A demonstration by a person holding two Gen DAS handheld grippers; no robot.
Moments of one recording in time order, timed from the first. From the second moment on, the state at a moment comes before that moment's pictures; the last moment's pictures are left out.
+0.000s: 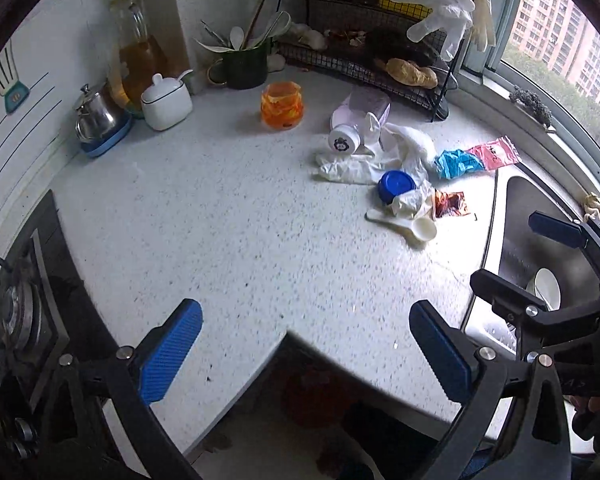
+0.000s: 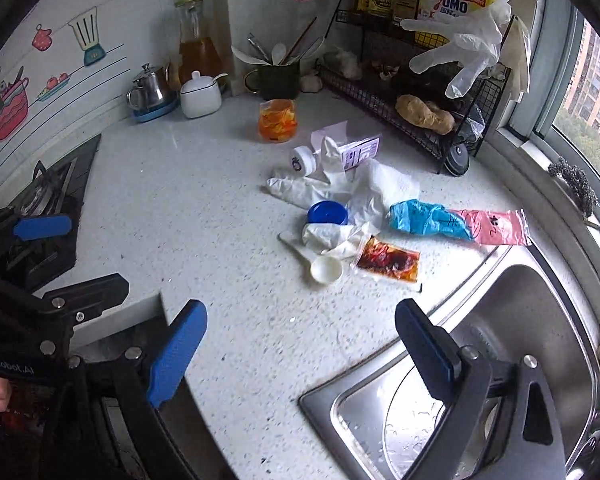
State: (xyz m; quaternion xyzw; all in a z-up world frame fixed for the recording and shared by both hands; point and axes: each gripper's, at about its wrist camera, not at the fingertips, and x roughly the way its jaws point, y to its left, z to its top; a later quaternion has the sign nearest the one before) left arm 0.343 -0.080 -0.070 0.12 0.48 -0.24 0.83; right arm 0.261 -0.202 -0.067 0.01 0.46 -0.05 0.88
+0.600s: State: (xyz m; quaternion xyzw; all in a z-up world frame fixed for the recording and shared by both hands) left arm 0.474 -0.198 -0.060 0.18 0.49 -0.33 0.79; right arm 0.359 -0.293 -0.054 0.05 0.48 -0.12 0.87
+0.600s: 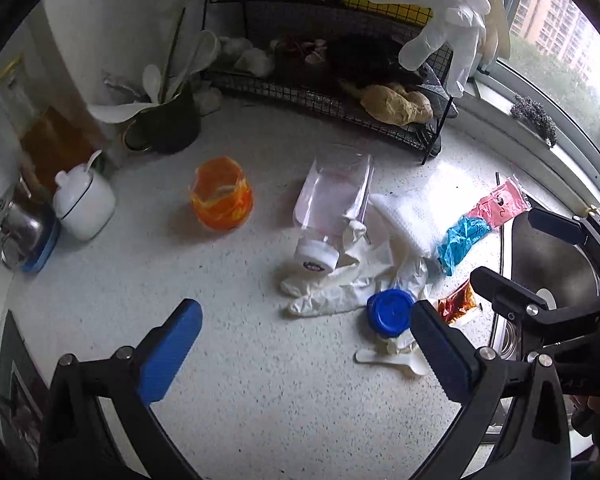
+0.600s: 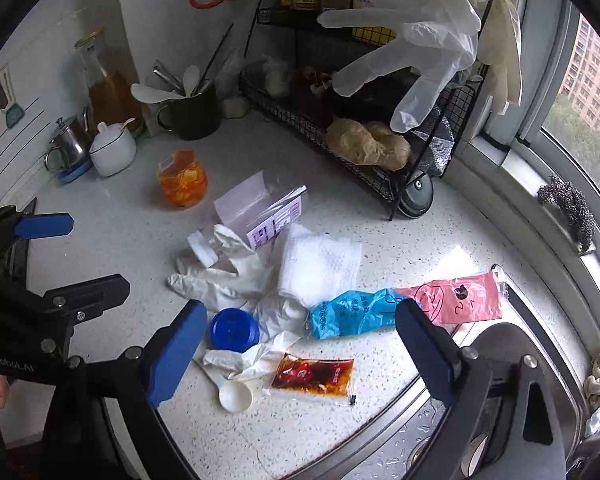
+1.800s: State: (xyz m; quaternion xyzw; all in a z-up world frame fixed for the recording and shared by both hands) left arm 0.565 -0.316 -0.145 0.25 0.53 -0.45 0.67; right arm 0.426 -0.380 -0.115 0.15 0.52 -0.23 0.81
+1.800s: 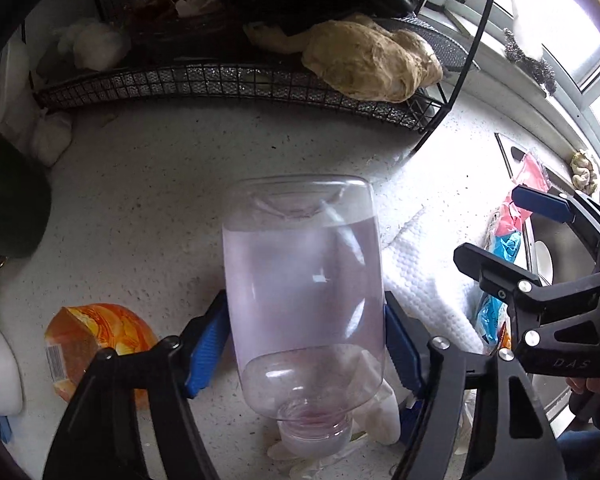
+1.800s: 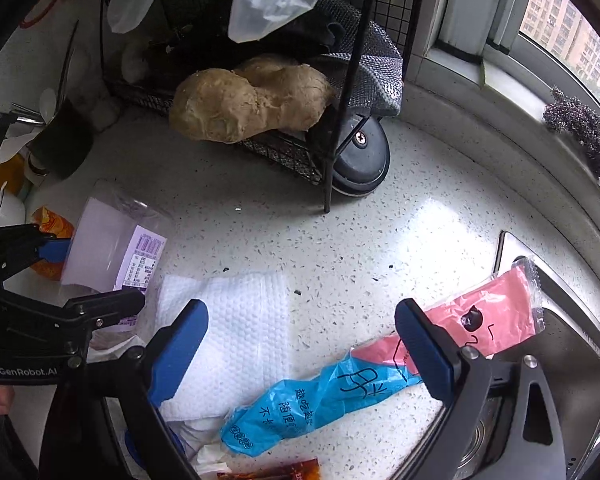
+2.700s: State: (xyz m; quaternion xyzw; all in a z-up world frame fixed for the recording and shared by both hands) left arm 0.572 -0.107 -0.090 0.12 0.52 -0.28 0.80; right arm 0.519 -0.226 -0.075 0.05 0.51 0.00 0.86
